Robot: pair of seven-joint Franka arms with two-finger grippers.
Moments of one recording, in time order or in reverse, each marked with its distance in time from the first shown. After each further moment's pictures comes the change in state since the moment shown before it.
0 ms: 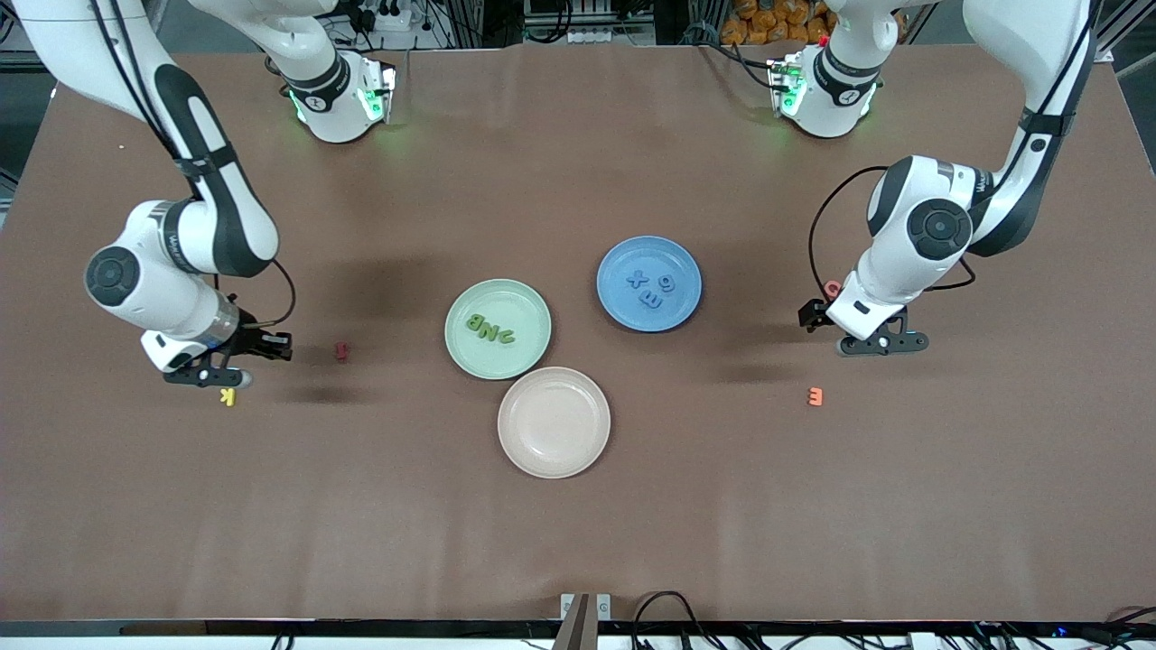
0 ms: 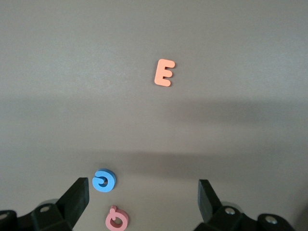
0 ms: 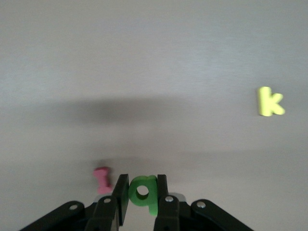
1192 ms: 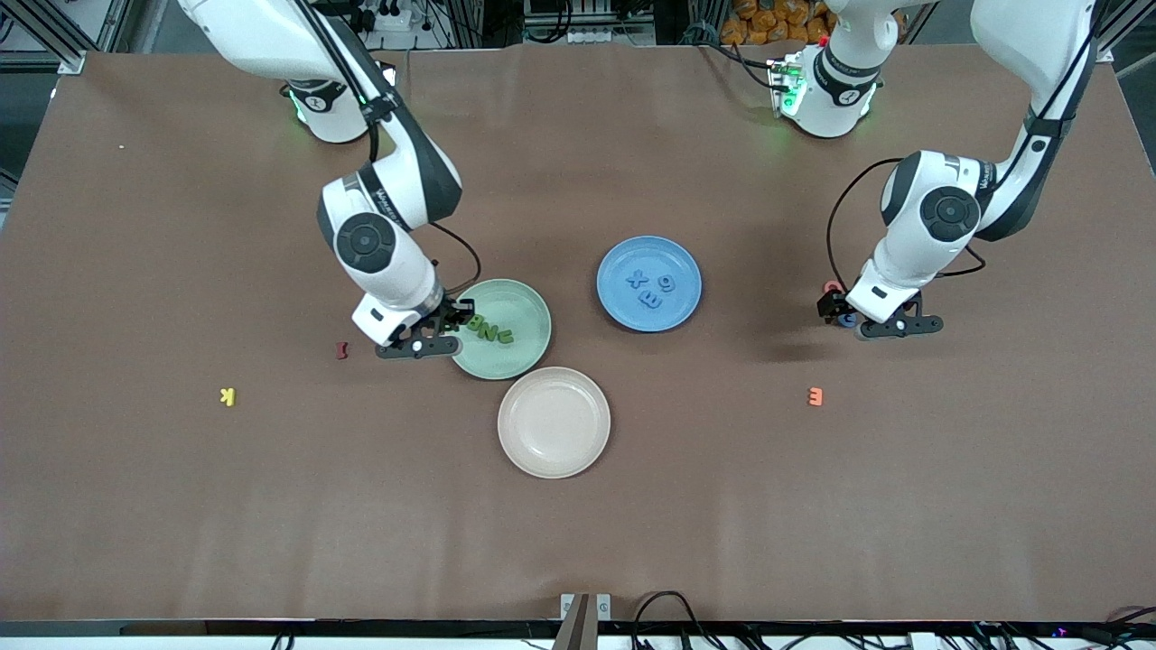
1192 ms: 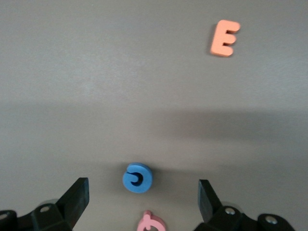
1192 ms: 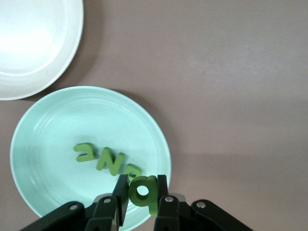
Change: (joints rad) left arm 0.025 -0.009 0.086 -0.184 0.073 0.218 0.001; right arm 0.497 0.061 0.005 0.177 0.001 -0.137 0.392
